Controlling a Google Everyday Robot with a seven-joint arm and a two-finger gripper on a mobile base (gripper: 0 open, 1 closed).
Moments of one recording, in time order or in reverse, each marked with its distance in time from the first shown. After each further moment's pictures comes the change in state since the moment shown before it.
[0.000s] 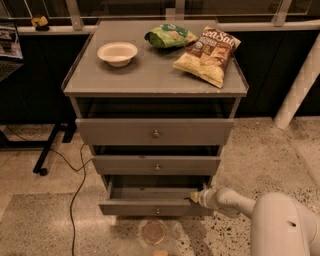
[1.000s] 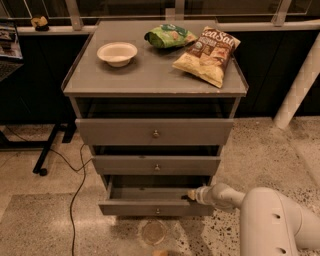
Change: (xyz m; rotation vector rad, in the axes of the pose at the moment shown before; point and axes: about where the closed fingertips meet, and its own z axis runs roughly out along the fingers) arm -0.008 0.005 0.019 -0.004 0.033 -0.048
